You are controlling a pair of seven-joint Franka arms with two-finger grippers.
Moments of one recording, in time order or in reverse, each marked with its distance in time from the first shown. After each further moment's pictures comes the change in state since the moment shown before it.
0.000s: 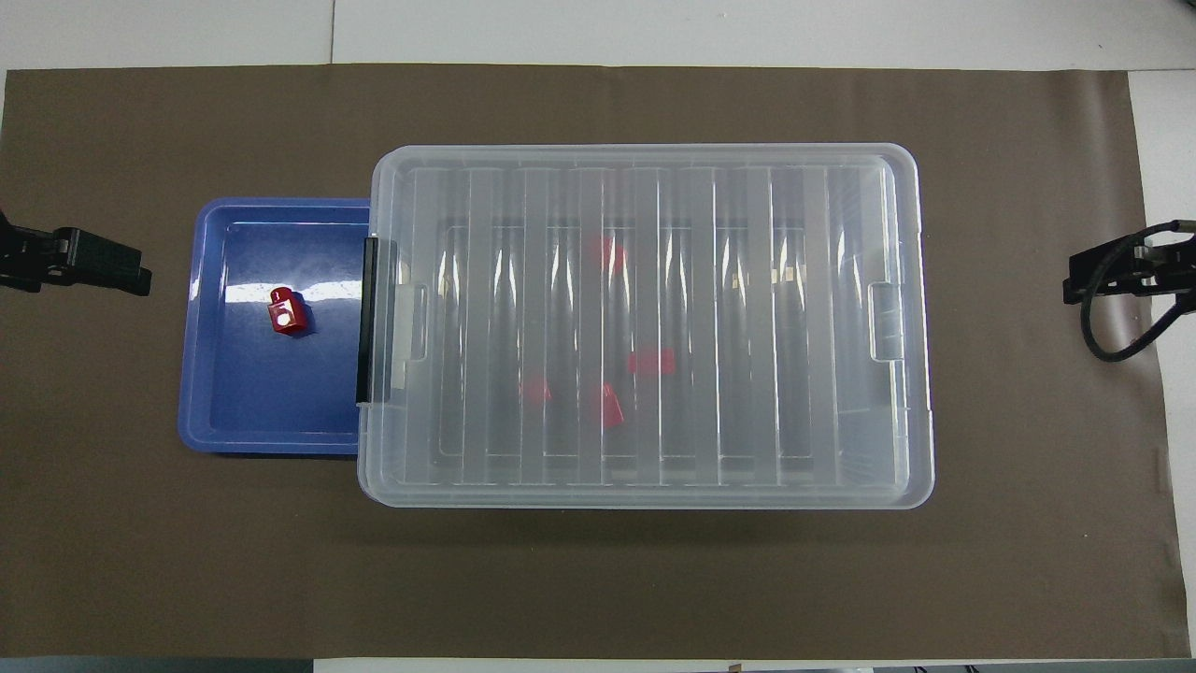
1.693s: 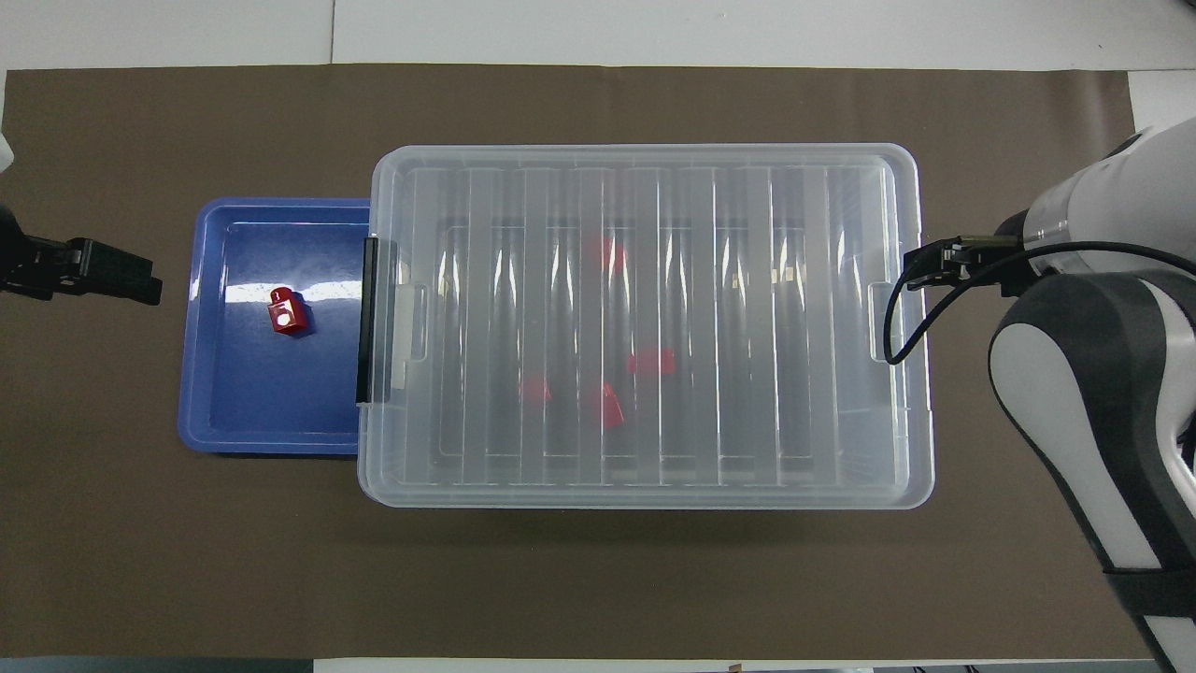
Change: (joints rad) left arm -0.001 -0.022 -0.008 -0.029 -0.006 0.002 0.002; right arm 0.000 0.026 0.143 -0.244 0.030 0.350 0.111
